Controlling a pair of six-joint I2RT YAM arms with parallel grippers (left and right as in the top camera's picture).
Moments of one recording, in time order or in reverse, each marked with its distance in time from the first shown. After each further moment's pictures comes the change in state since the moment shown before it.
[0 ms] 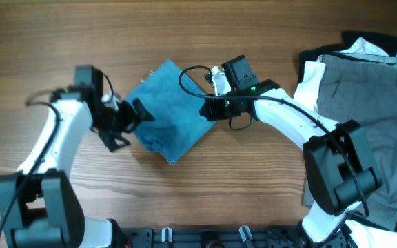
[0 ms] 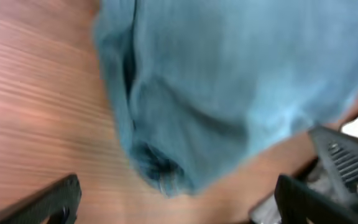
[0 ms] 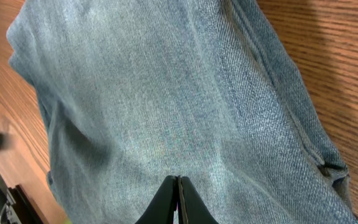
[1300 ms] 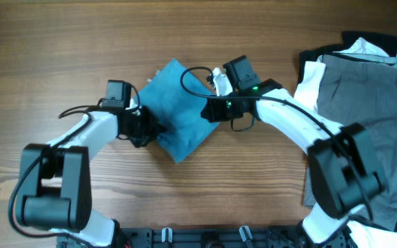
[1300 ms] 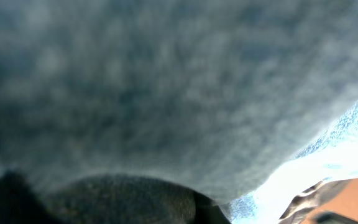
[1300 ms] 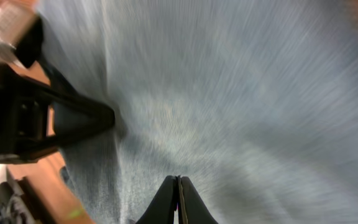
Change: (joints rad) left arm -0.132 0.115 -0.193 0.482 0.055 -0.321; right arm -0.010 -0.038 -0.002 -0.050 -0.024 -0.001
